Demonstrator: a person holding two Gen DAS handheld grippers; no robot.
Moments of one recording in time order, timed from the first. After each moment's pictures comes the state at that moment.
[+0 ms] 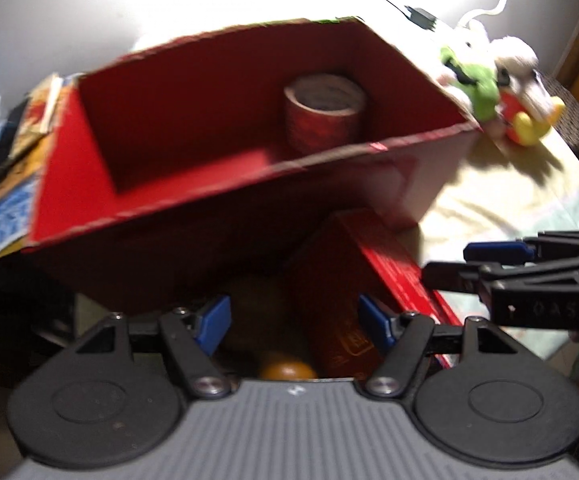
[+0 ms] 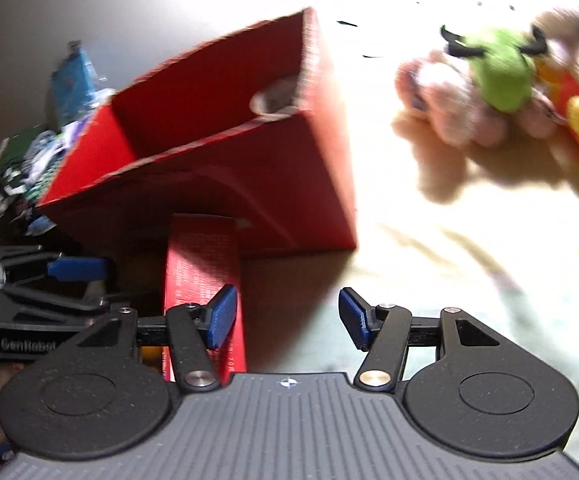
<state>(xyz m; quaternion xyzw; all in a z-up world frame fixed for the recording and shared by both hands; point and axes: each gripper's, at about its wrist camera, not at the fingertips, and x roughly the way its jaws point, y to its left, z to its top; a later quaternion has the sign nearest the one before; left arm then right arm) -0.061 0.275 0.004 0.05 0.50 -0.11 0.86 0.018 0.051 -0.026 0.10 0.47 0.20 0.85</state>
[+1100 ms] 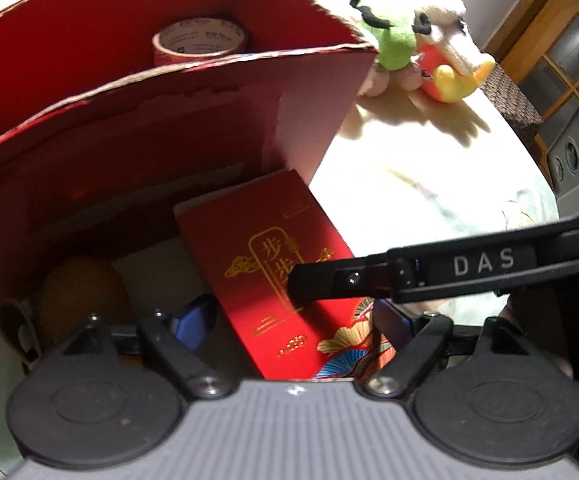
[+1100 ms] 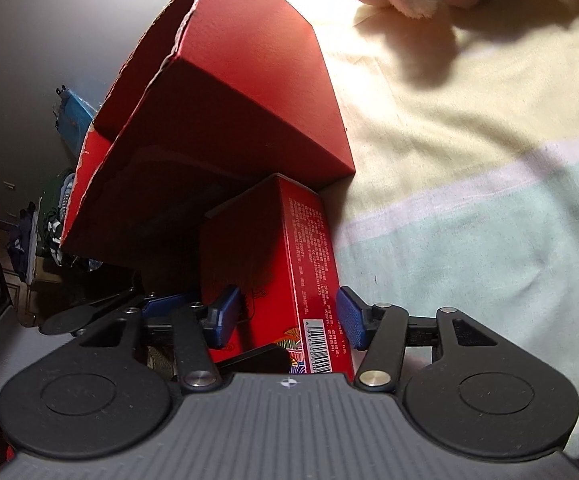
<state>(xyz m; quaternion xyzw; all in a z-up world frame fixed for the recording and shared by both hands) -0.058 0.228 -0.036 0.01 0.53 -0.23 0.81 0.028 0.020 -0.068 0.28 0.55 0.24 0.75</state>
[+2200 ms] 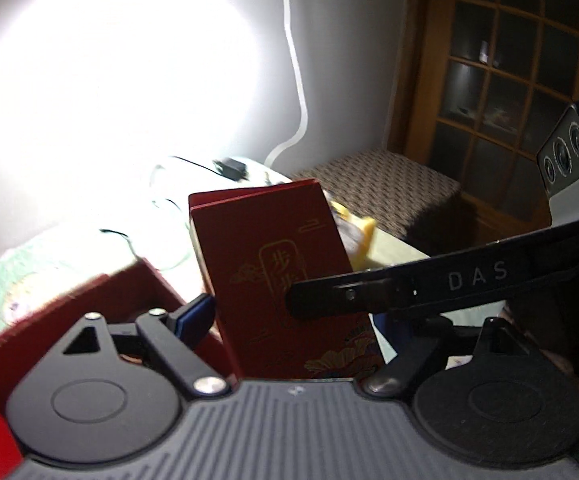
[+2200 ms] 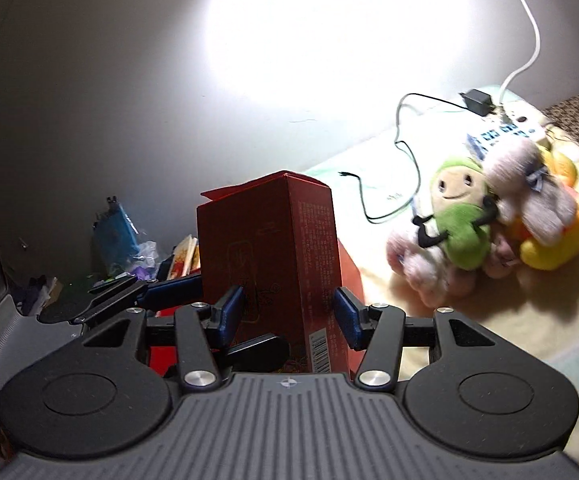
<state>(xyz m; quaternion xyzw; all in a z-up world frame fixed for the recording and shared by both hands) -0.050 0.191 0.117 0.08 0.28 -0.34 0.89 0.035 -0.011 0.088 0.23 0.32 0.22 0.89</state>
